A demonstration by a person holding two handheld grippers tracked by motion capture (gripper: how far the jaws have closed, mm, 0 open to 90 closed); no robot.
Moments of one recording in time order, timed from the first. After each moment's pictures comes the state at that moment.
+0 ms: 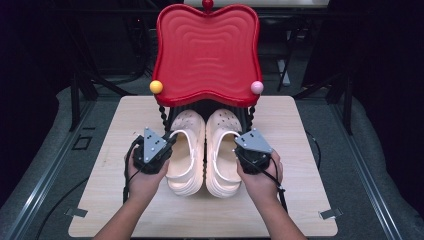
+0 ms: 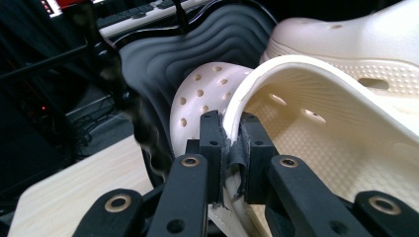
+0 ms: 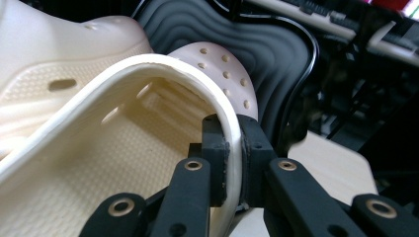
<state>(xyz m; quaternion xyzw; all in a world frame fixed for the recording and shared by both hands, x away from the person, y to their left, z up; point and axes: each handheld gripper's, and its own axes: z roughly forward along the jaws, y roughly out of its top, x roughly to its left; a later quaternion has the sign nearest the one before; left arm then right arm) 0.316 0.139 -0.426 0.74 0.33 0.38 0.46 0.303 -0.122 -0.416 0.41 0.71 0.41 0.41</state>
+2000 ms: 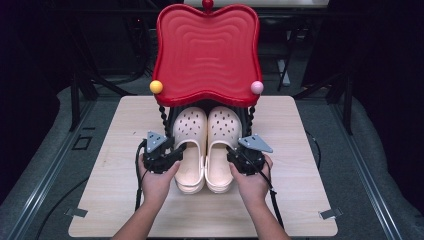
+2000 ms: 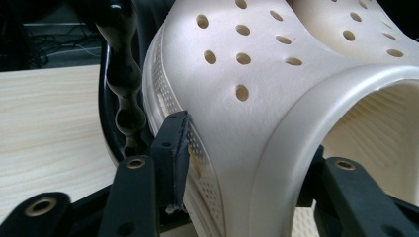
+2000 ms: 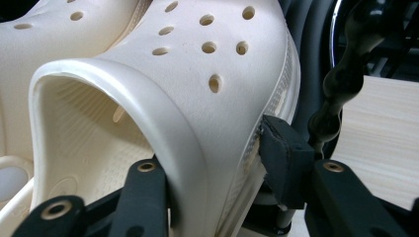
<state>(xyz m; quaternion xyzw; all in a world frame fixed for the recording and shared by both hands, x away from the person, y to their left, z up) 0.338 0.135 -0.472 0.68 0.48 0.25 0.49 0.330 -0.124 -0.474 0.50 0.67 0.46 0.30</state>
